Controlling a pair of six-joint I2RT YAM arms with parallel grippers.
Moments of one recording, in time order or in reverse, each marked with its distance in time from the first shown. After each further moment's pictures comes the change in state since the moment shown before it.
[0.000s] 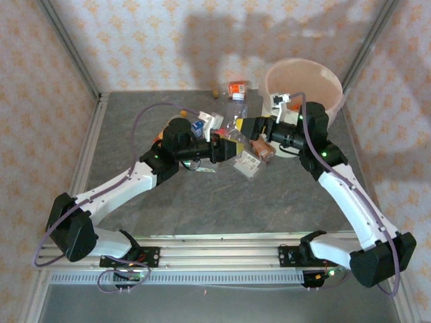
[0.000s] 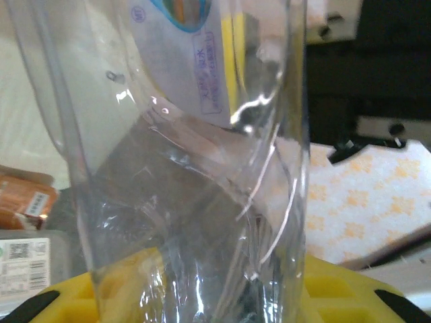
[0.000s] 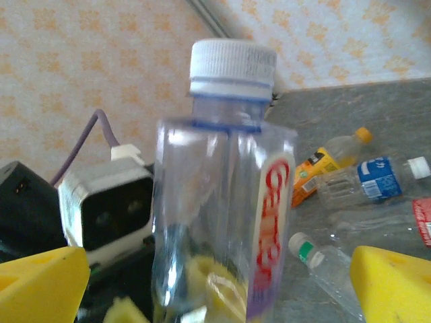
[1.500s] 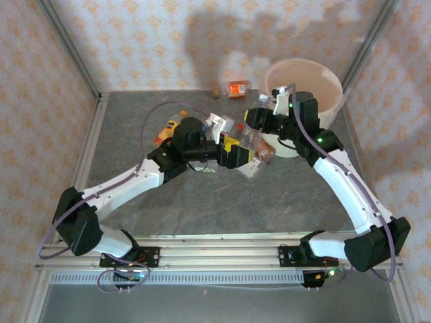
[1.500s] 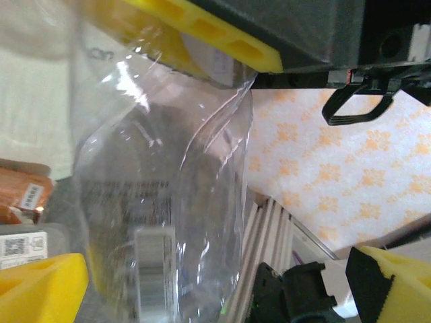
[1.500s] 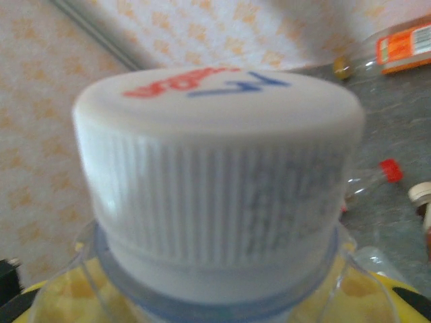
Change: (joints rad) left arm -0.045 0.047 0.063 -0.089 -0.076 0.075; right arm 0.019 0.096 0.150 -0.248 0.369 -0.066
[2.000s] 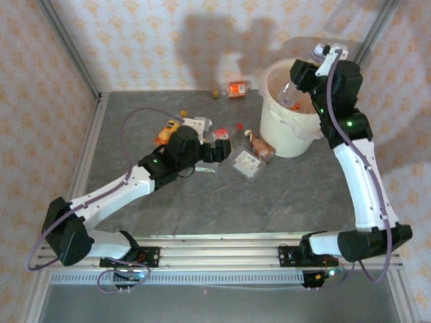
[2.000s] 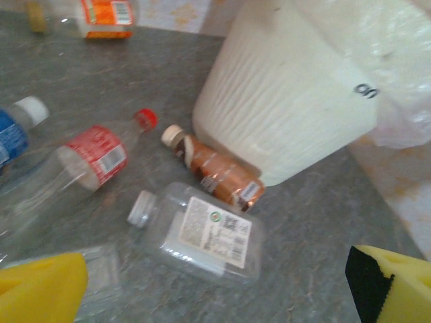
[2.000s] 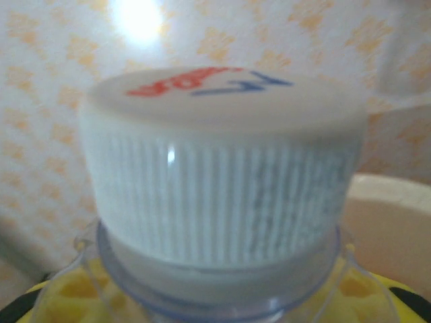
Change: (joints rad) left arm 0.000 -0.092 -0.084 -0.221 -0.601 -0.029; right arm -0.202 0.096 0.350 0.042 0.371 -0.187
